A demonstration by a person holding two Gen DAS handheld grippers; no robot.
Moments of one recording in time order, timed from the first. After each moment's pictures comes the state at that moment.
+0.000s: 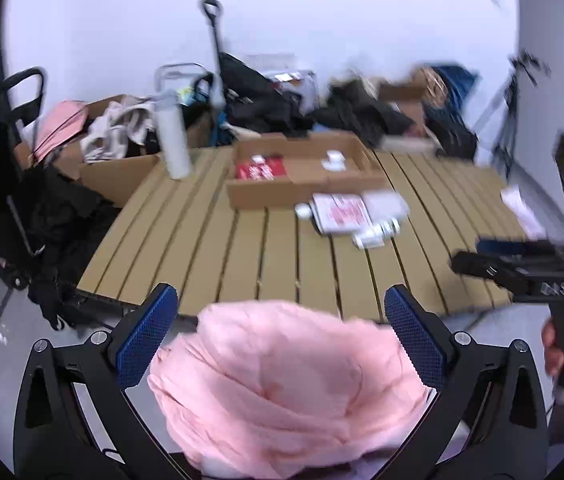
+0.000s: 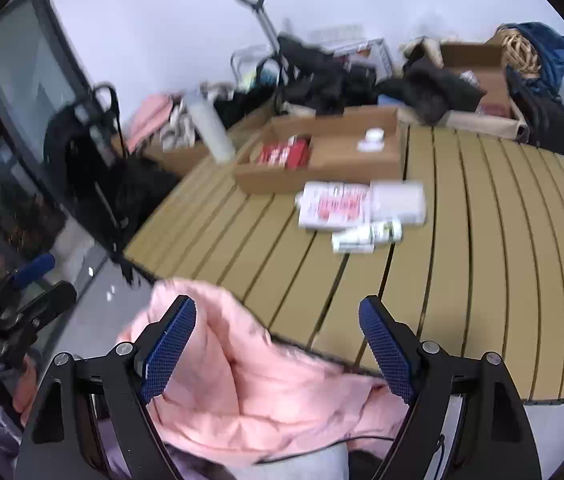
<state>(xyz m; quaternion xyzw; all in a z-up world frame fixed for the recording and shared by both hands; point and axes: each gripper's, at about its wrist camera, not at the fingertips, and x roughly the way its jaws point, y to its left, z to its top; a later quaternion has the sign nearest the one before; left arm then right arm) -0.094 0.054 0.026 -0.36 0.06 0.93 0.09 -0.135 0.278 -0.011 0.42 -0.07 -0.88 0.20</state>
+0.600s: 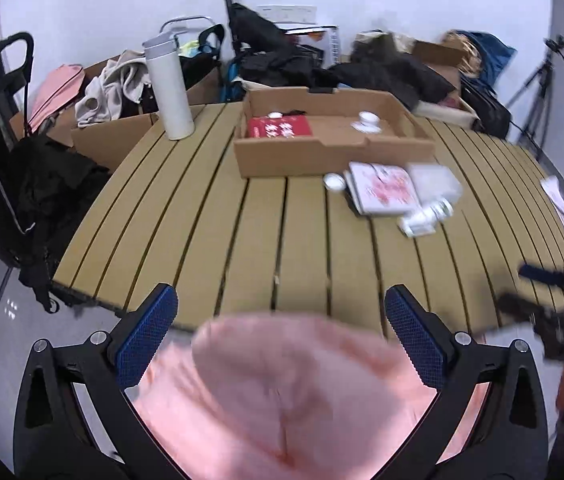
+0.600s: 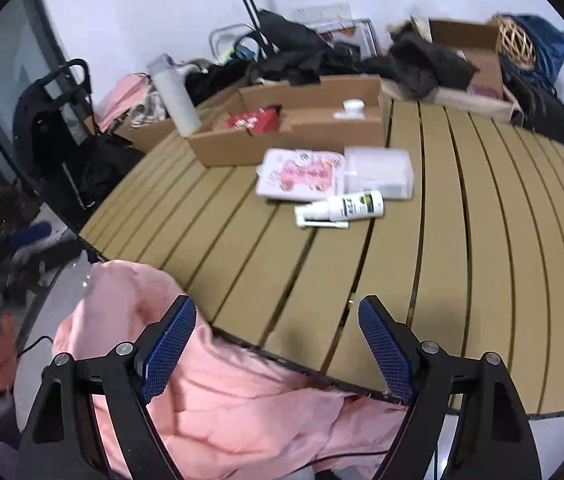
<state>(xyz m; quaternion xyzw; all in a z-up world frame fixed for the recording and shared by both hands) -0.193 0.043 -0.042 -0.42 0.03 0.91 0.05 -0.171 0.285 -0.078 0.44 -0.06 -0.88 0.17</state>
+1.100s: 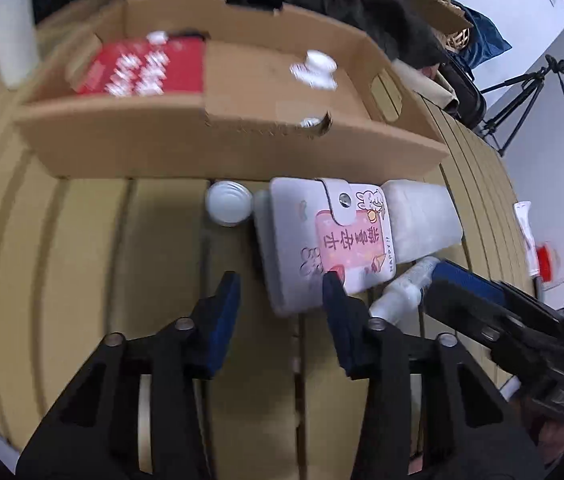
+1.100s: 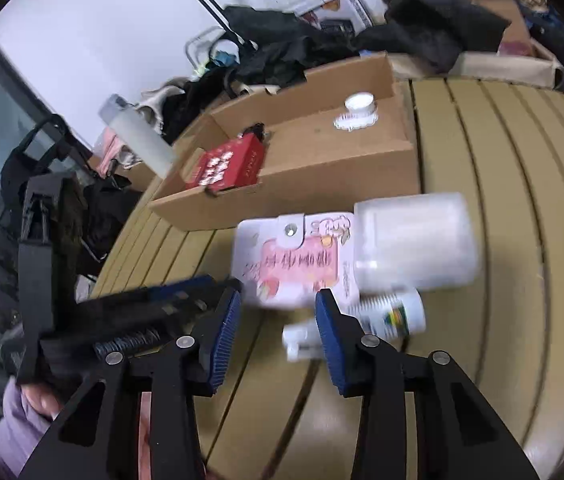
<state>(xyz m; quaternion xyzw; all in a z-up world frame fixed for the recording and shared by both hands) -0.365 0.119 -0.145 -0.55 -0.08 0.81 0.20 -0.331 0.287 -0.115 0.47 -0.16 -0.85 0.19</state>
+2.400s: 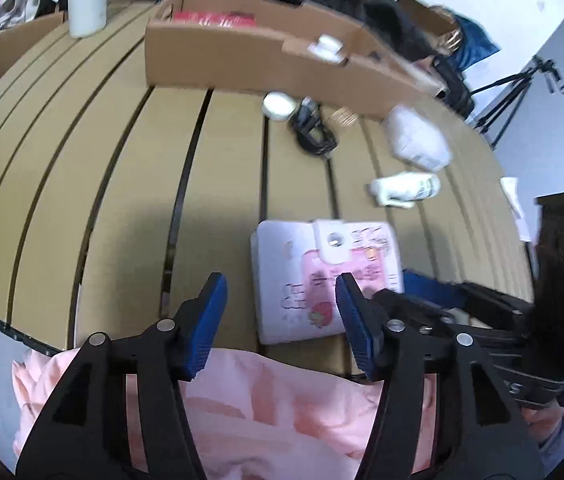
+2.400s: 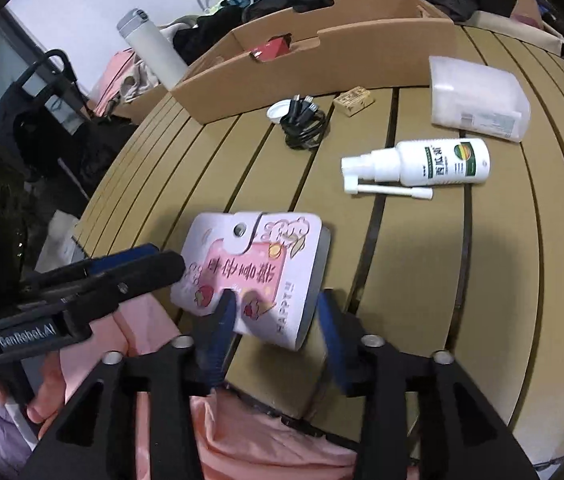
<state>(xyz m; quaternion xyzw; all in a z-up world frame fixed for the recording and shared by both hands) -0.257 0.064 -0.153 -0.54 -0.08 0.82 0.17 -0.237 0.227 -0.153 0.52 -0.11 -0.83 0.19</state>
